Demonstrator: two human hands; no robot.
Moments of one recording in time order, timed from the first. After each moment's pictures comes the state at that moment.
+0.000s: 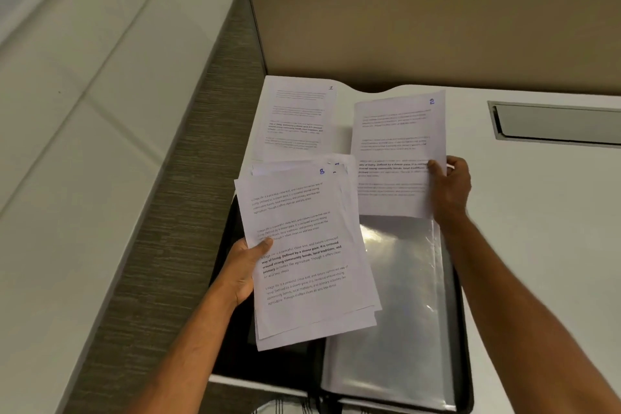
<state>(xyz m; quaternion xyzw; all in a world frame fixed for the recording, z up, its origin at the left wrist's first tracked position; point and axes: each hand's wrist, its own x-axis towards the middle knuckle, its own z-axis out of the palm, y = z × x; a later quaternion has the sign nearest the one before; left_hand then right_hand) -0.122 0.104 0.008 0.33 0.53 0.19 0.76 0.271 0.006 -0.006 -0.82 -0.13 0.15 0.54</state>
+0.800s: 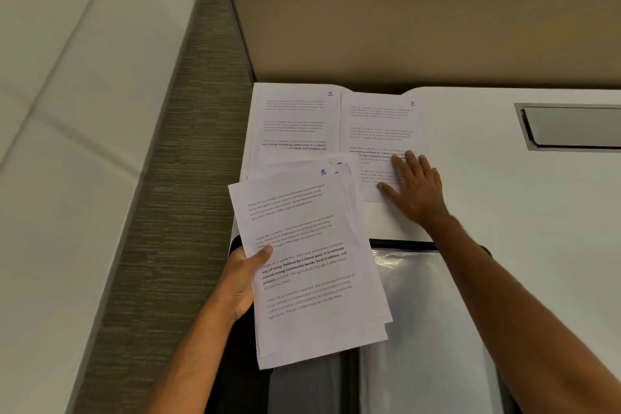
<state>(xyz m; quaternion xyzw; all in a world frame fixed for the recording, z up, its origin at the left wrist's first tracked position) -0.092 0.219 -0.029 0.32 0.53 0.15 0.78 0.290 0.115 -0.097 -0.88 -0.44 0.14 0.10</state>
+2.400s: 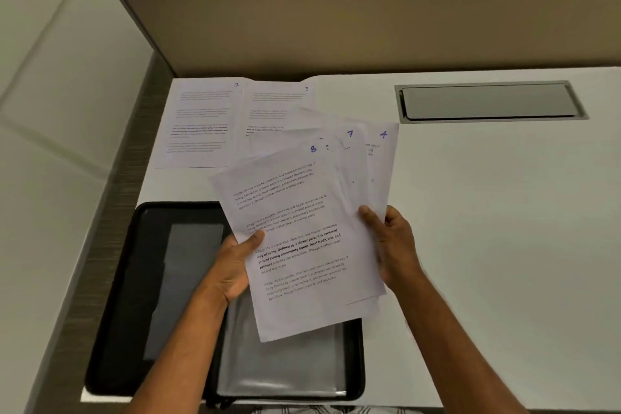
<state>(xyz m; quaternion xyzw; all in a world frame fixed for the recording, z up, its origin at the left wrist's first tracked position) 0.056 0.004 0.021 0.33 0.46 0.19 0.80 0.280 -0.153 0.030 -0.66 0.00 0.41 0.63</state>
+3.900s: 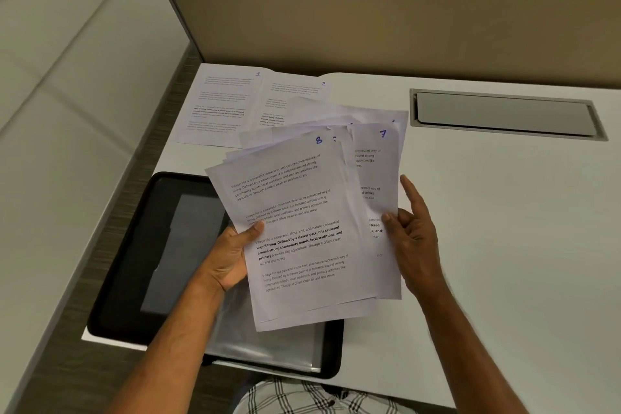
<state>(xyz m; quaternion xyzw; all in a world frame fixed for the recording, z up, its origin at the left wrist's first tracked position) 0.046 -0.042 0.028 0.30 0.42 0.23 0.83 0.302 -0.217 0.058 -0.68 -0.25 0.34 0.60</state>
